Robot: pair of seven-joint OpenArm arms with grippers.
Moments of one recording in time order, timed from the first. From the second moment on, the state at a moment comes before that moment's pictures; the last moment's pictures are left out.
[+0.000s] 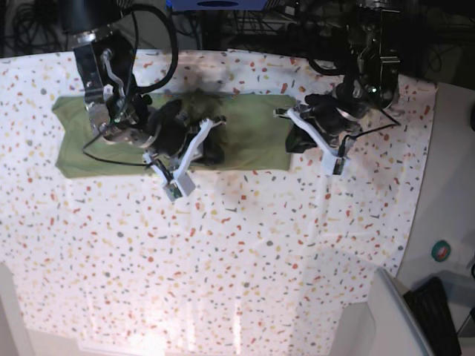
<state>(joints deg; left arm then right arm) 15.5 -8.3 -3.4 91.6 -24.6 -17.9 38.5 -3.3 1.9 -11.0 79.8 25.3 23.9 -39.5</state>
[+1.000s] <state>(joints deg) 9.1 -8.1 14.6 79.0 -19.8 -17.2 38.8 -8.0 1.5 36.0 92.1 25.9 24.3 -54.3</state>
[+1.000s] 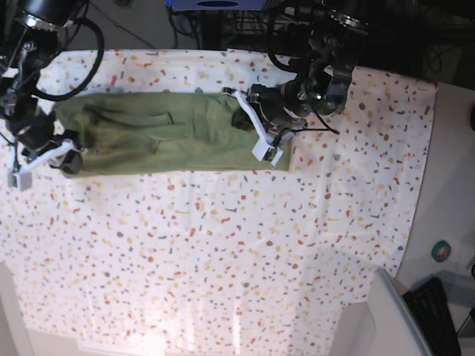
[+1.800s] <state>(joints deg) 7.8 -11.9 3.4 88.1 -19.1 -17.8 36.0 -5.4 13.4 36.4 66.6 44.2 32.3 -60.7</state>
